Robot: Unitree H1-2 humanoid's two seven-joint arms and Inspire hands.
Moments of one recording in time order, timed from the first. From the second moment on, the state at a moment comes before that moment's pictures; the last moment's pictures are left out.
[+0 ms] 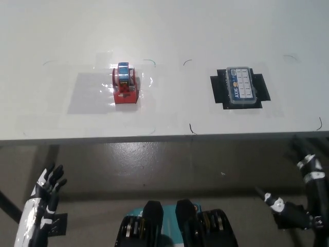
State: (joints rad) left_arm 0.16 0.18 0.08 -0.13 -0.06 -0.35 -0.07; right_arm 0.05 -0.13 0.00 -0.18 -0.09 -0.39 -0.02
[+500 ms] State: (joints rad) left_arm 0.17 0.18 0.08 -0.15 -0.07 -0.37 -0.08; right_arm -0.29 -0.26 -0.05 -0.14 -0.04 -0.29 0.02
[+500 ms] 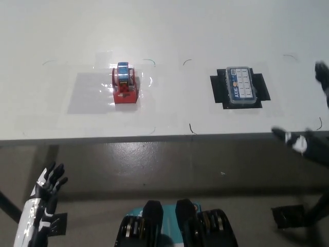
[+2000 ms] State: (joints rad) left_arm 0.16 0.18 0.08 -0.15 -0.09 -0.39 -0.11; right_arm -1.05 -0.20 -0.35 1.40 0.21 -0.26 0.07
